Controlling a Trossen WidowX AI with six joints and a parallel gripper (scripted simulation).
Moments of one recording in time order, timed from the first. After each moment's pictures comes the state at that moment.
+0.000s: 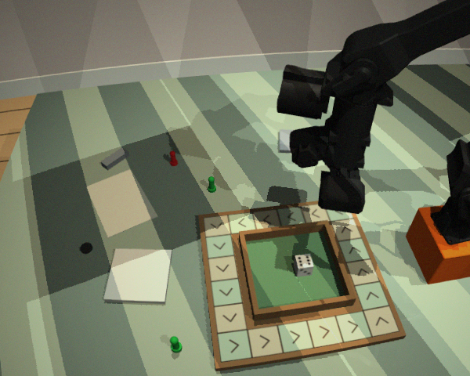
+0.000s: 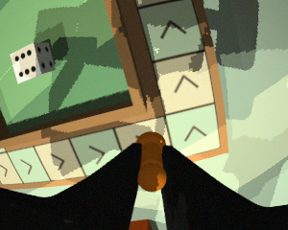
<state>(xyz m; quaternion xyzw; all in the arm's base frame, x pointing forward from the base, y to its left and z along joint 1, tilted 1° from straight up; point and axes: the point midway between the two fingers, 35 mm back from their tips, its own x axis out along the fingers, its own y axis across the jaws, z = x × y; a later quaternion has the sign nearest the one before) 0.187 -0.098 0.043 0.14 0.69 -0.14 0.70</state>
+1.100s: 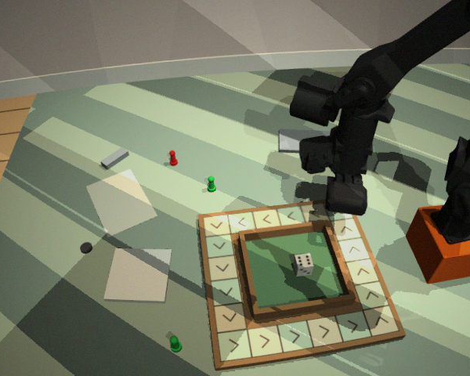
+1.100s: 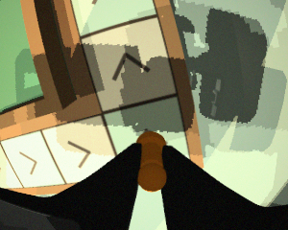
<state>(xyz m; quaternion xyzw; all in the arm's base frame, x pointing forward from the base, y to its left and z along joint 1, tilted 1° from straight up) 0.156 -0.132 -0.006 0.14 0.69 -0.14 0.70</state>
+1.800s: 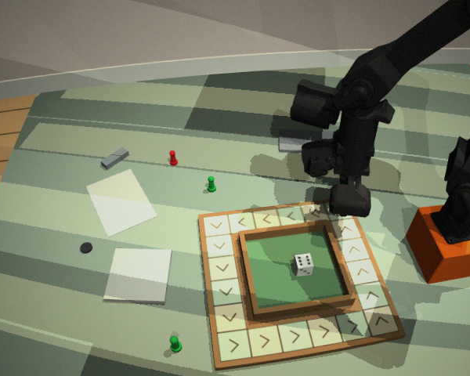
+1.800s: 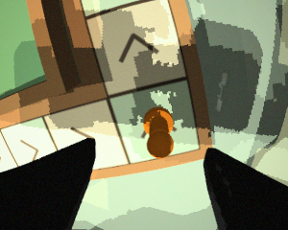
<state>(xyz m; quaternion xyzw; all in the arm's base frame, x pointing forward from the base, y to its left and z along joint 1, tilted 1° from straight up) 0.151 -0.127 -0.008 0.14 0.70 -0.14 0.68</state>
